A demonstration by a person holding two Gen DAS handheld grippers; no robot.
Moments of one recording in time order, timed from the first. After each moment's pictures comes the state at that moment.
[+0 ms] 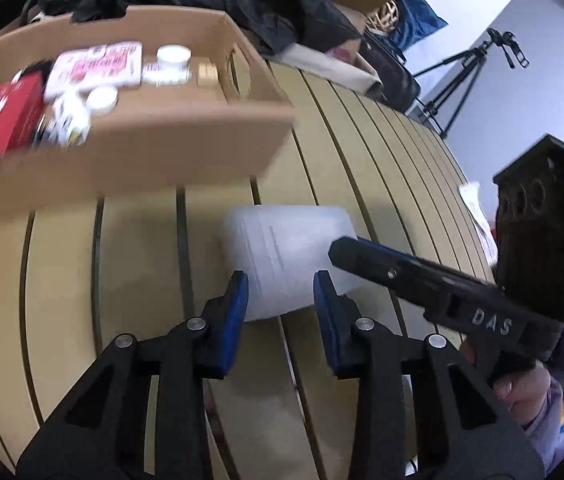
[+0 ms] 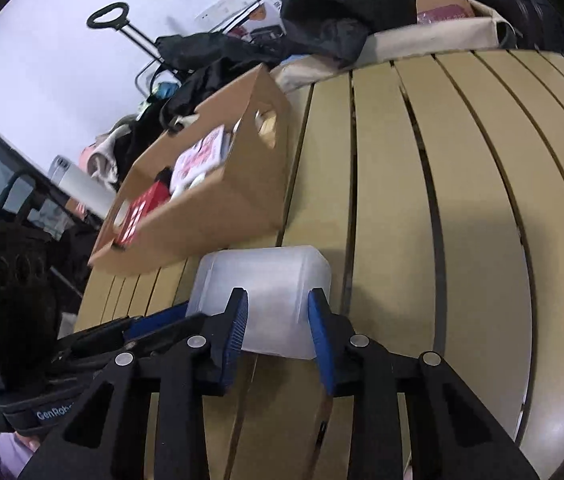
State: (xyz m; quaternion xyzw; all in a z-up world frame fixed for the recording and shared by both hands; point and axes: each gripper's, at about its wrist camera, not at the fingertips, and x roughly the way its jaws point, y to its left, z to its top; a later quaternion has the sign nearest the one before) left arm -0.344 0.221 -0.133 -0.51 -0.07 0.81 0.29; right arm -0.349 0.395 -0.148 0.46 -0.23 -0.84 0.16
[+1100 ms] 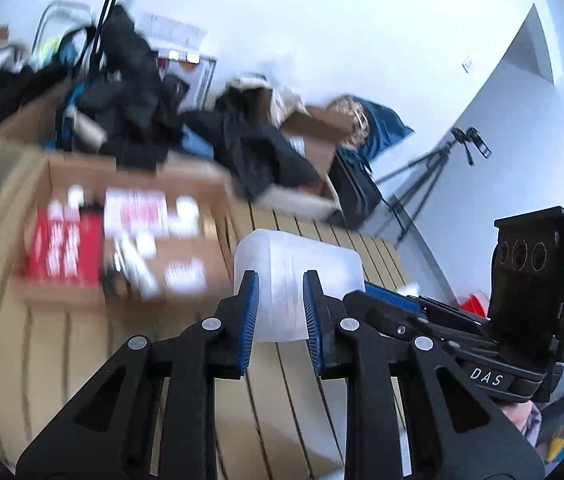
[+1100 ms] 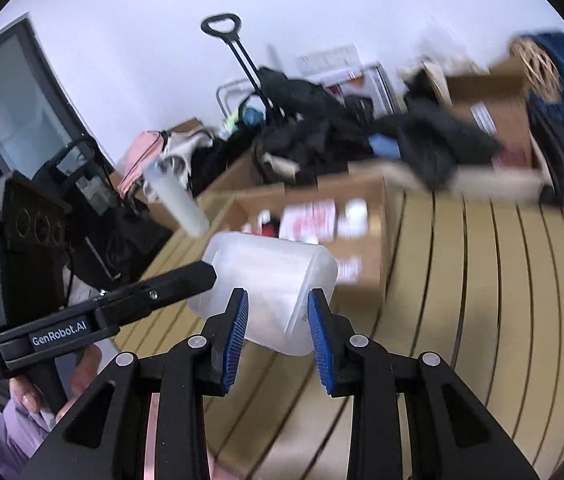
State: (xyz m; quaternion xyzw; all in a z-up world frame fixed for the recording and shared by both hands) left arm -0.374 0.150 0.042 -0.38 -0.15 0.87 0.28; right arm -0.338 0.335 0.039 0.39 -0.11 -0.89 0.22
